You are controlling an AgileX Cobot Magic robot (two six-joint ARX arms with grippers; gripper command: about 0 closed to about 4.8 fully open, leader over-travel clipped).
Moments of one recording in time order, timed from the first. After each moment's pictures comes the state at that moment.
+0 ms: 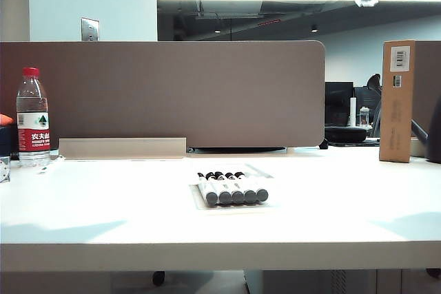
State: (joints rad) left arm -0.74 0.75 0.62 0.04 -0.06 -0.14; right arm 0.48 0.79 0.79 -0.46 -0.15 0.30
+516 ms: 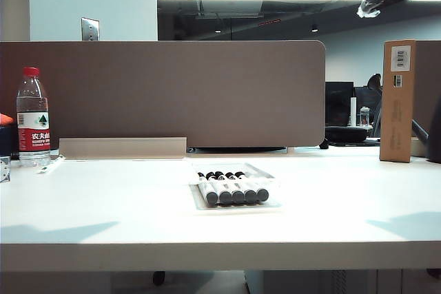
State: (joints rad) left arm -0.74 0.72 0.60 0.00 -0.07 -0.12; right arm 0.48 0.80 0.77 -0.47 -0.16 0.30
